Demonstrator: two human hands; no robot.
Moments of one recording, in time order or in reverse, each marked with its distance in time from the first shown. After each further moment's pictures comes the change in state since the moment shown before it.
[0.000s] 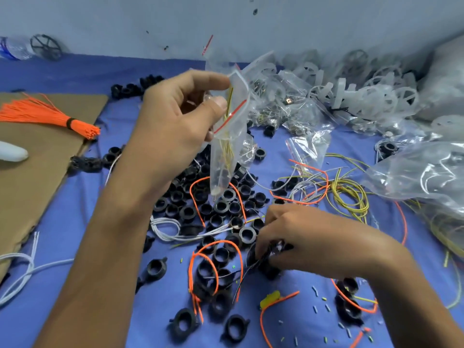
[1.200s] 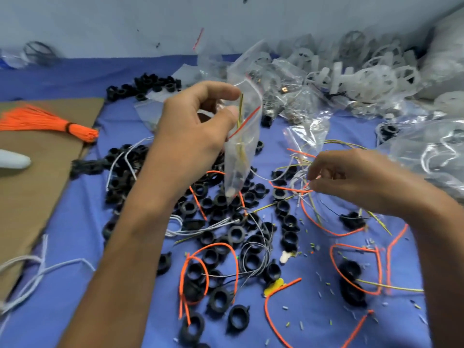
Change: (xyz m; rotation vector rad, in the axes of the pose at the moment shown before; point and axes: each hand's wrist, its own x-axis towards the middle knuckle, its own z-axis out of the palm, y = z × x) left_hand -0.007 0.002 0.023 0.135 -0.009 -0.042; right_hand -0.028 0.073 -0.022 0.114 0.404 0.388
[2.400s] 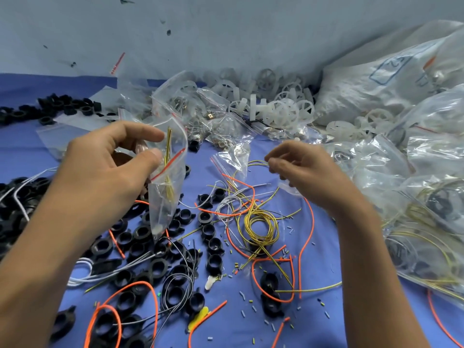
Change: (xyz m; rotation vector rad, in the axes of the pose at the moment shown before) left_hand -0.008 -0.001 0.010 0.060 -0.047 -0.032; right_hand -0.020 0.031 -0.035 0.435 0.374 0.170
